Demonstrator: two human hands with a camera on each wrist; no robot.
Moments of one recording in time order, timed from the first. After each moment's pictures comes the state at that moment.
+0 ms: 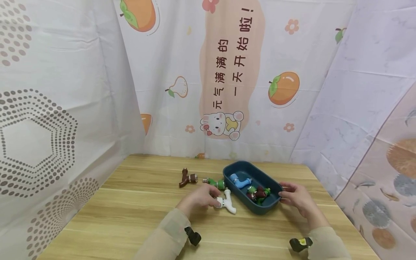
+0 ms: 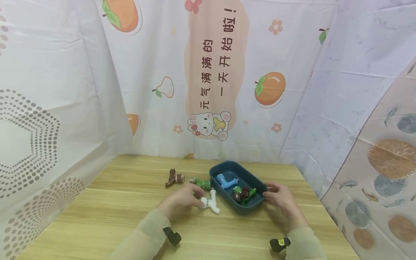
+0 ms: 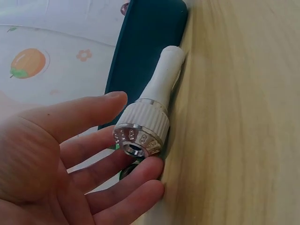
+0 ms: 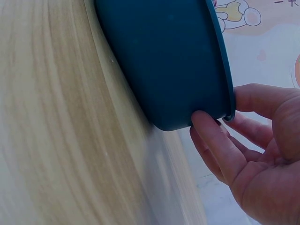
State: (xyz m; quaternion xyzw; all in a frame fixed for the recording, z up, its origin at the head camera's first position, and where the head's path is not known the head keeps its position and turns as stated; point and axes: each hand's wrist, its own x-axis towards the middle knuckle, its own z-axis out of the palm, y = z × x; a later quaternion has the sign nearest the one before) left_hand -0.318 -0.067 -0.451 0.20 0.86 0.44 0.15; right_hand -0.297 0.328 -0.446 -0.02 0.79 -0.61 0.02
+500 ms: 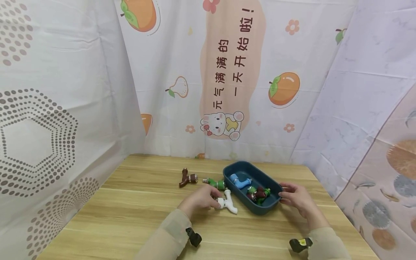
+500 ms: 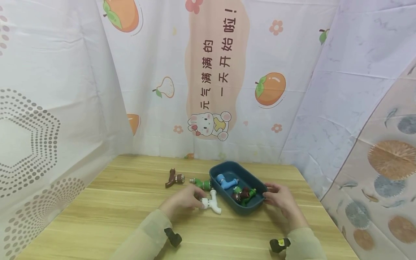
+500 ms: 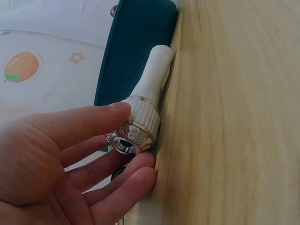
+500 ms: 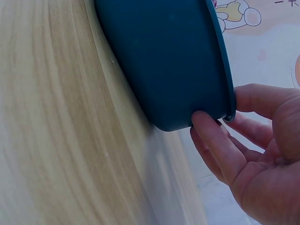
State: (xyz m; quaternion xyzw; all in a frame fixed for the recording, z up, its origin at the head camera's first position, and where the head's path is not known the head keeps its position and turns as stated) left_hand -0.313 -0.062 -0.452 0.20 0.86 0.44 0.14; right_hand -0.297 0.328 -0.447 -0.02 0.79 -0.61 0.02
